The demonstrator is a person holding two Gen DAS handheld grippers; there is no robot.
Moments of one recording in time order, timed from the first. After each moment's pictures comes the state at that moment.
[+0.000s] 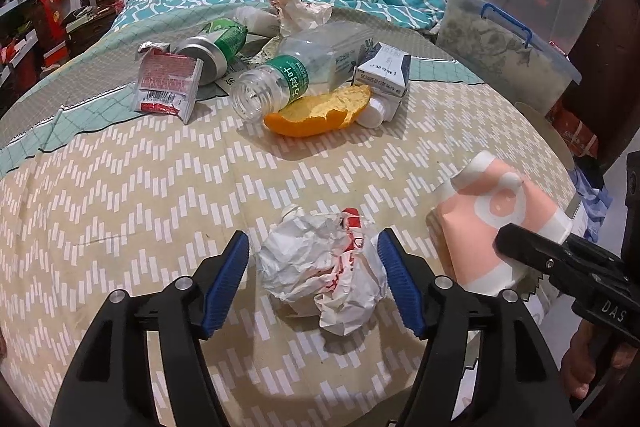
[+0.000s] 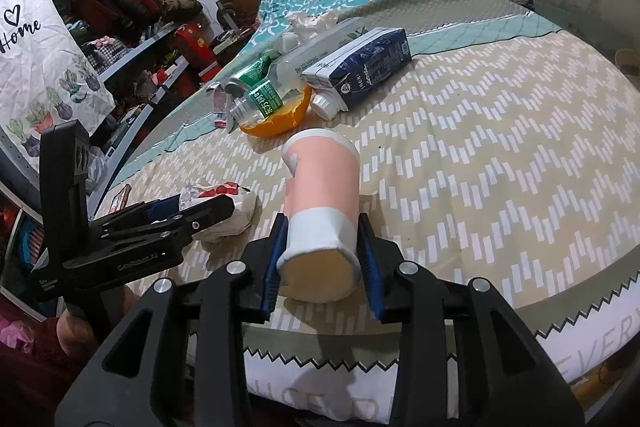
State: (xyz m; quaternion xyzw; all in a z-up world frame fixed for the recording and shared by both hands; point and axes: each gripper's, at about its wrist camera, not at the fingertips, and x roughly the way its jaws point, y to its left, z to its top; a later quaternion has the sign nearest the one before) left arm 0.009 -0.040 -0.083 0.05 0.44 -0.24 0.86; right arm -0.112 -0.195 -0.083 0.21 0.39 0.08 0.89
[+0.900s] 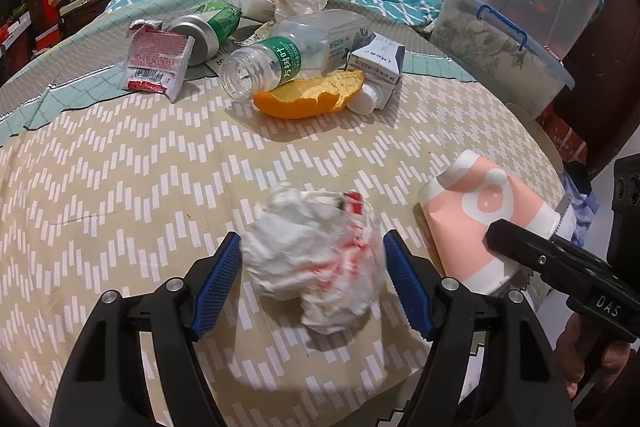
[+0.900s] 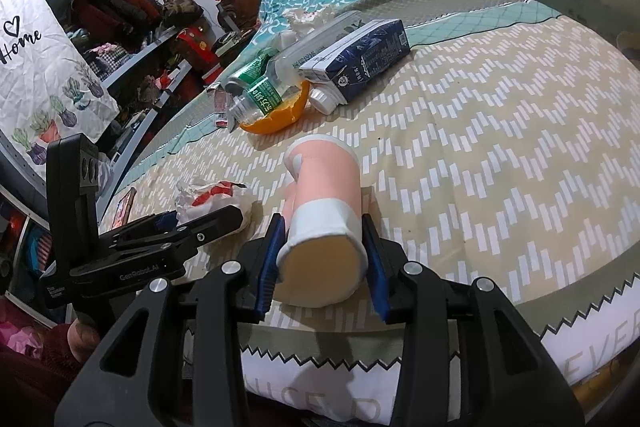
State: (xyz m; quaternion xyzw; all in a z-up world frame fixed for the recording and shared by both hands) left arm 0.009 -0.037 -0.093 0.02 0.46 -0.26 0.85; right arm -0.115 -0.199 -0.089 0.23 0.39 0.09 0.89
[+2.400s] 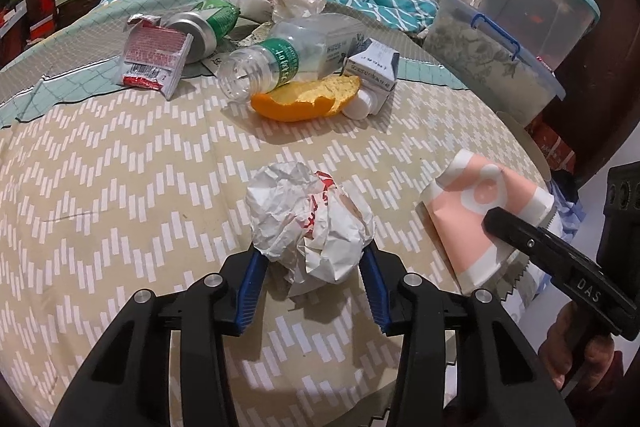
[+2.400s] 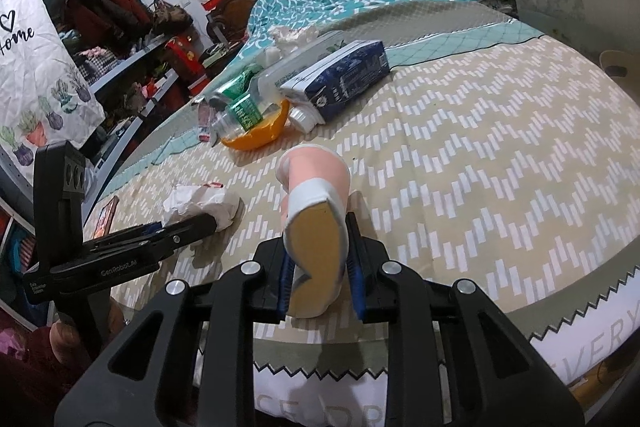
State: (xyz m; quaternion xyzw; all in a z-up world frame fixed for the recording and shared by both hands) left arm 0.012 -0.031 -0.090 0.00 0.46 -0.28 0.84; right arm -0.114 -0.207 -0.086 0.21 0.37 0.05 0.90
